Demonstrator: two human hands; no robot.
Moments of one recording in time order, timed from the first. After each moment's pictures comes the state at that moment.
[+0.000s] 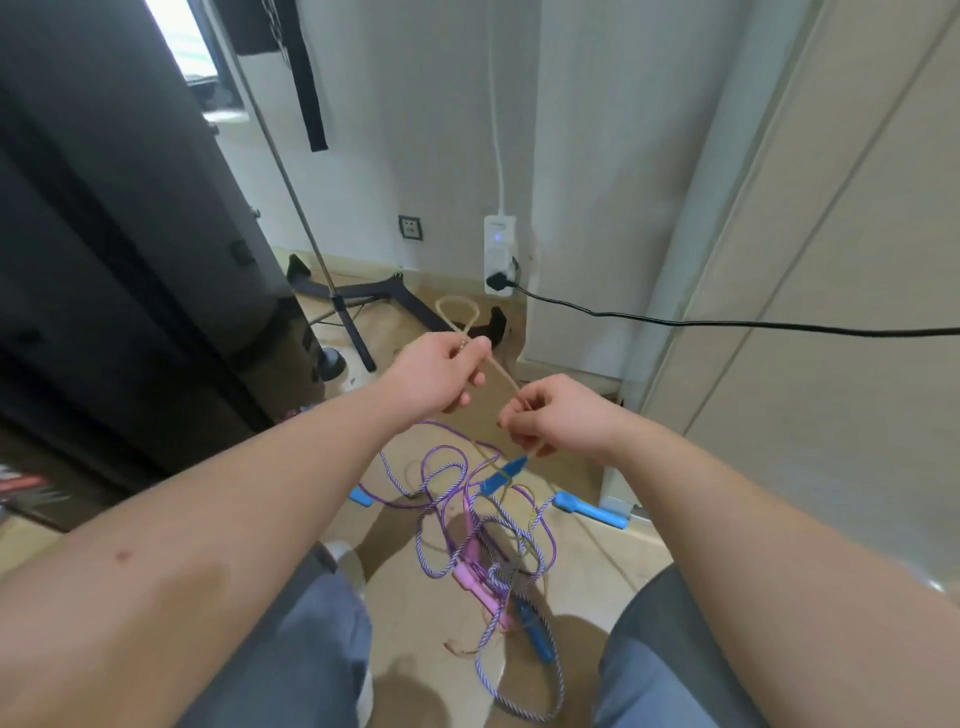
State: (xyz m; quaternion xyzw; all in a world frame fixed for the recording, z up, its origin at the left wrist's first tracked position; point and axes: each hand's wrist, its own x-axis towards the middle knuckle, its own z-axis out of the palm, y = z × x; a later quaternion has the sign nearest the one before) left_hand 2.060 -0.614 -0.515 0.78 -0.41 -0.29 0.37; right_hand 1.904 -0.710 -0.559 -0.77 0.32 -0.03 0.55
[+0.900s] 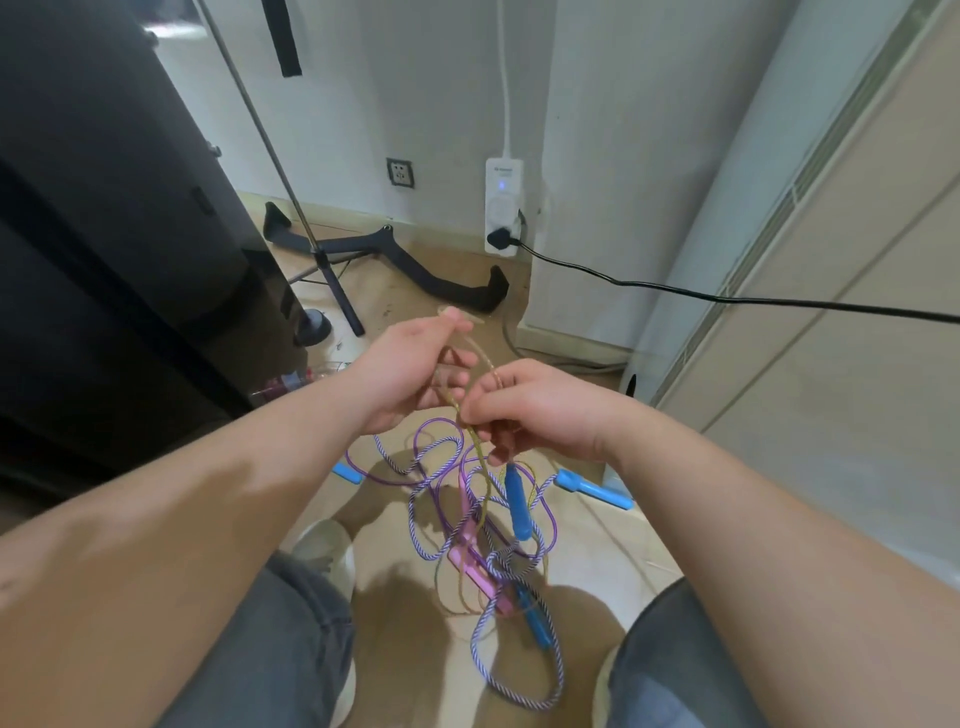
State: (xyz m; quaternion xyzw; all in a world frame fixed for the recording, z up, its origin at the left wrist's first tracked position) left_hand 2.087 -0.632 -0.550 0.68 -0.21 -0.49 0.51; right_hand 1.942 -0.706 -0.562 -0.68 0.25 0.04 0.69
